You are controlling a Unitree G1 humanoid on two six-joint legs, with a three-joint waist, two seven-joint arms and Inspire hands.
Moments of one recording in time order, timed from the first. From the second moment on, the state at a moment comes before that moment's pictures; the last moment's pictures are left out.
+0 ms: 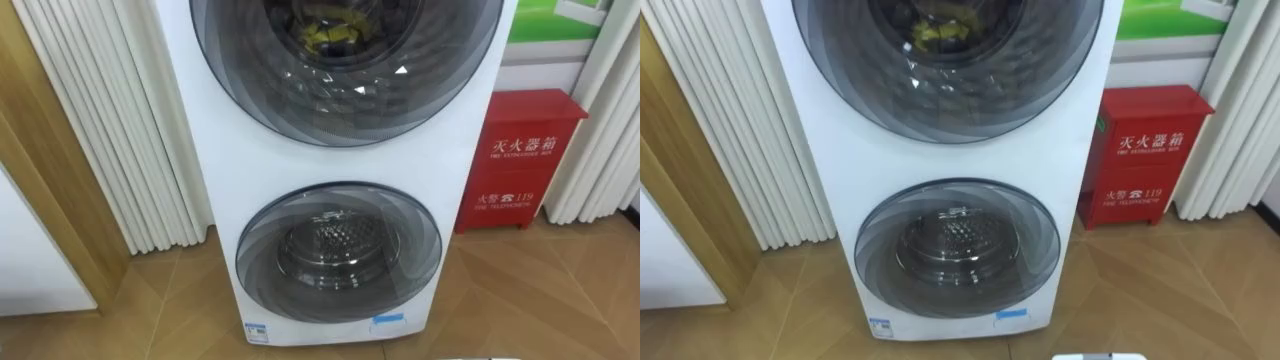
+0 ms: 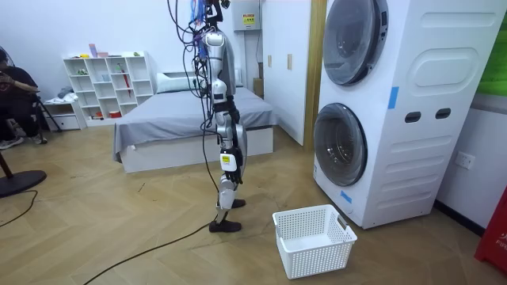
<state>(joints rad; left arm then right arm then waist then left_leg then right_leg) 0.26 0.14 0.03 1.24 -0.13 0.14 -0.01 0.18 -0.23 0.07 1.33 0.68 0.10 0.09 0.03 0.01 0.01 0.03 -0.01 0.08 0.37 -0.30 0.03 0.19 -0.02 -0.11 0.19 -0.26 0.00</state>
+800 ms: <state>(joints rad) 0.23 0.15 0.04 1.20 -0.13 0.13 0.00 0.17 -0.24 0.00 1.28 0.62 0.10 0.02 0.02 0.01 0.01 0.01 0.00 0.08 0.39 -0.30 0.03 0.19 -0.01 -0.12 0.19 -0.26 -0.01</state>
